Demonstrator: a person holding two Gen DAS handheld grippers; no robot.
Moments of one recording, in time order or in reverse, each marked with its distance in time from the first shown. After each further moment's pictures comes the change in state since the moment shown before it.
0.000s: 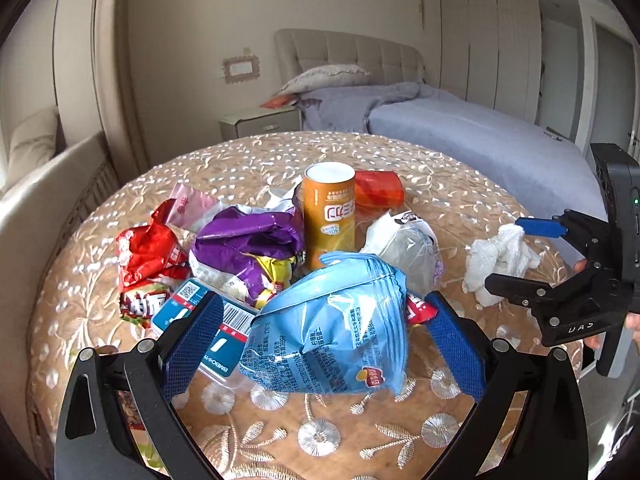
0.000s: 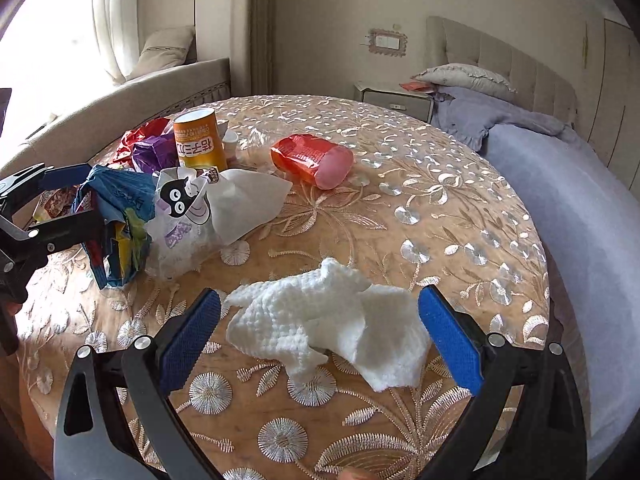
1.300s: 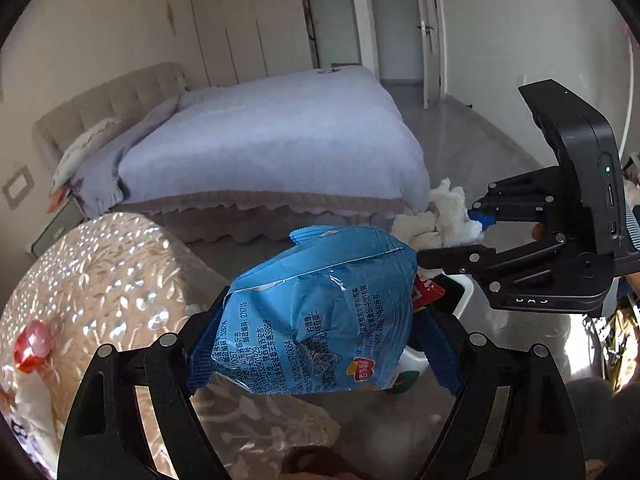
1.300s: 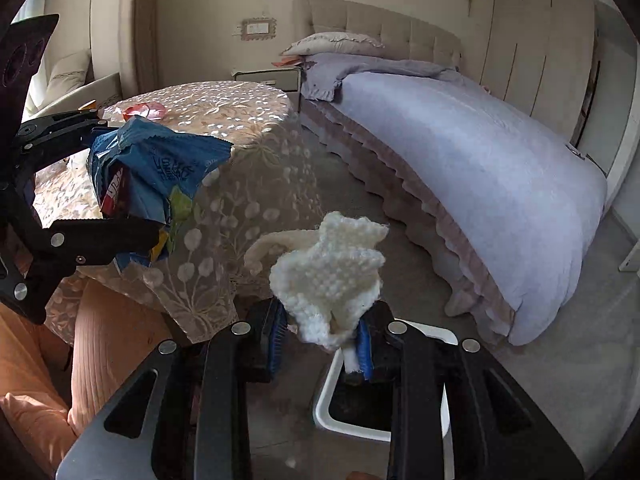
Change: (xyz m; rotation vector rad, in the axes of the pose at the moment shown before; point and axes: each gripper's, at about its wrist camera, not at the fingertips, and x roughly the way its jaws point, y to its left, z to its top) left arm -0.006 -0.337 -0.011 0.615 -0.012 -0.600; right arm -0.189 -0.156 -0.197 0.258 0.075 -0.349
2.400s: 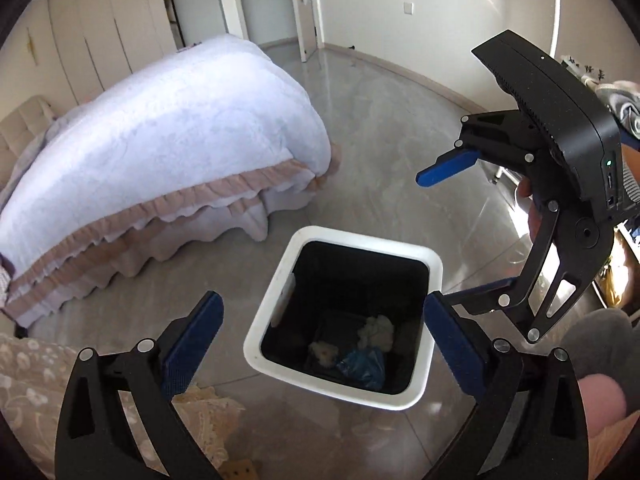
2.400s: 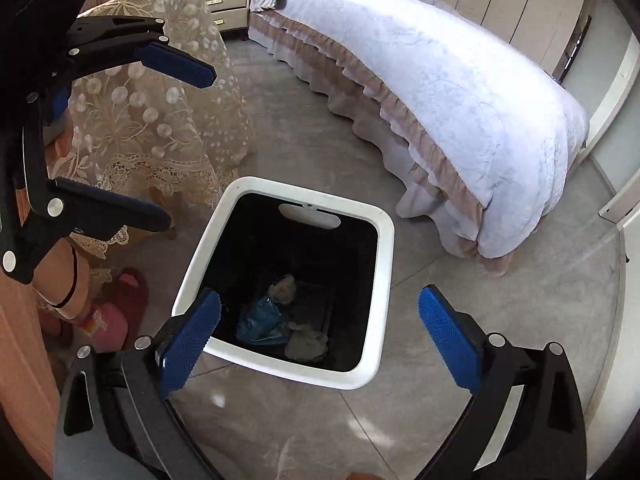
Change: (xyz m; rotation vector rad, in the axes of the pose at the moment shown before) left arm 0.169 -0.060 0.017 0.286 0.097 -0.315; right arm 0.076 -0.087 -0.082 -0.014 0.226 -0.088
